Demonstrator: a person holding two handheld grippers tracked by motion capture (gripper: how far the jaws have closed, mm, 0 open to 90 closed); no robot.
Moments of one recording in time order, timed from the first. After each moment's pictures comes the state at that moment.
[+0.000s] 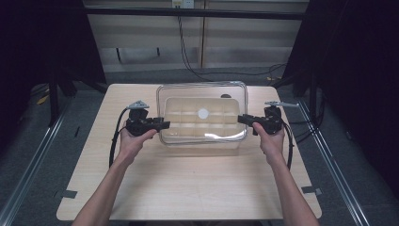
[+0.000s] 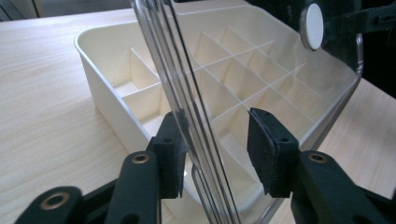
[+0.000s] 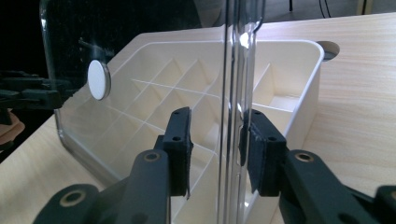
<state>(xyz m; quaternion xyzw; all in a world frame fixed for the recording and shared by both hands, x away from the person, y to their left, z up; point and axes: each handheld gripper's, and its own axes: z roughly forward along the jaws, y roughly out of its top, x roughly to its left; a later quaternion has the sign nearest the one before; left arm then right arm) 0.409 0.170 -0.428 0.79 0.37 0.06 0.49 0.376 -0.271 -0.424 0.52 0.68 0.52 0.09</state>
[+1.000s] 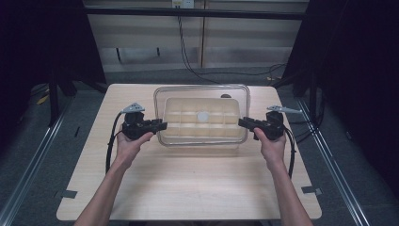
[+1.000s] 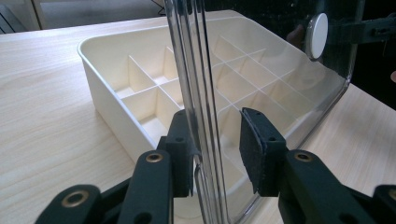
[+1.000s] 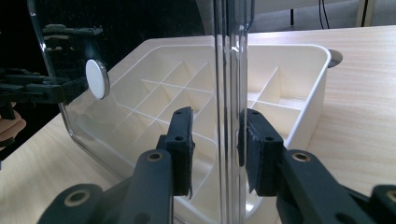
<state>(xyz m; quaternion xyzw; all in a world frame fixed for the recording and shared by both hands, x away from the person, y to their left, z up) 0.393 0.176 -0.424 0.78 0.36 0.07 0.51 0.354 -0.268 -0.424 0.50 0.67 0.53 0.11</state>
